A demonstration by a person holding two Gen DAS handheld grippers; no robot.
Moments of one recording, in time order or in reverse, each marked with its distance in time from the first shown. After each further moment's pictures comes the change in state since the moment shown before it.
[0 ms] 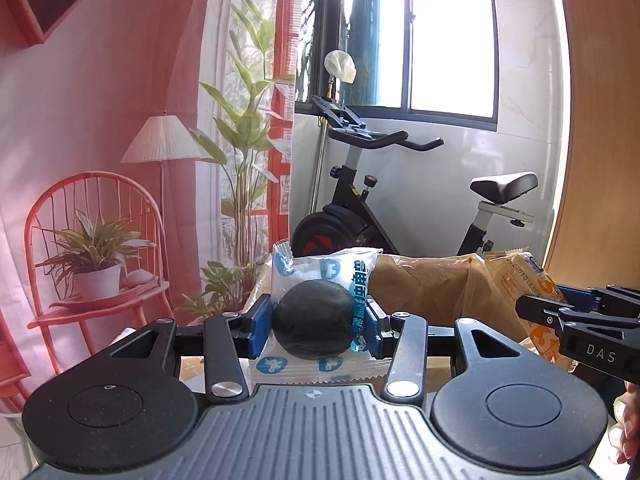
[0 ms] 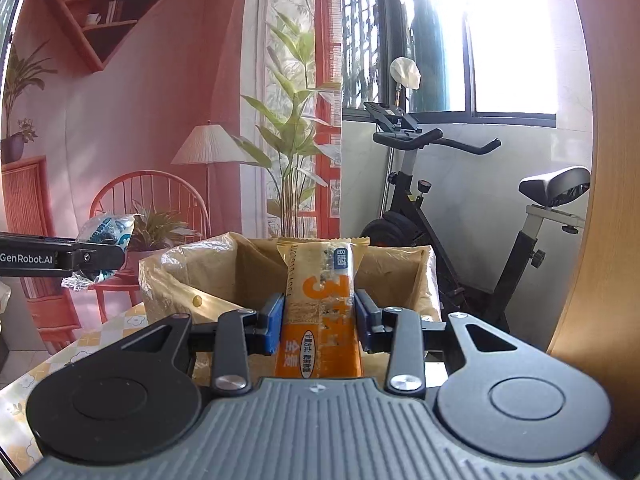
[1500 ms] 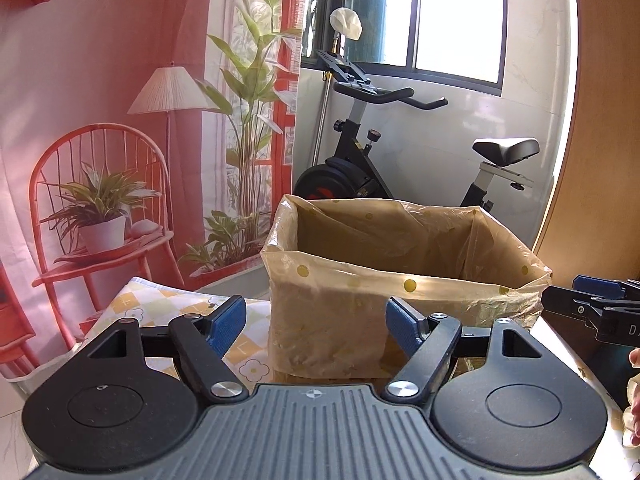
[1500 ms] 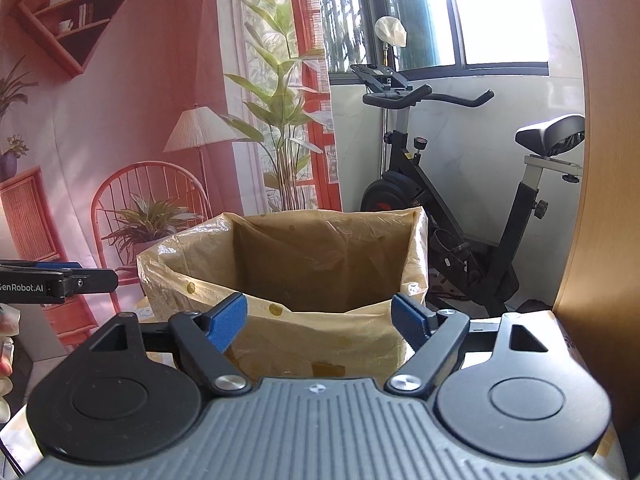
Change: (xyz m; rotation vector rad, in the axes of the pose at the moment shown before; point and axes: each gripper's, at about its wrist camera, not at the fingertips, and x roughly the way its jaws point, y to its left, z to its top) left arm -0.029 0.032 -0.023 -0.036 0.150 -0.017; right arm -0.021 -0.017 -0.008 0.127 0.125 0.049
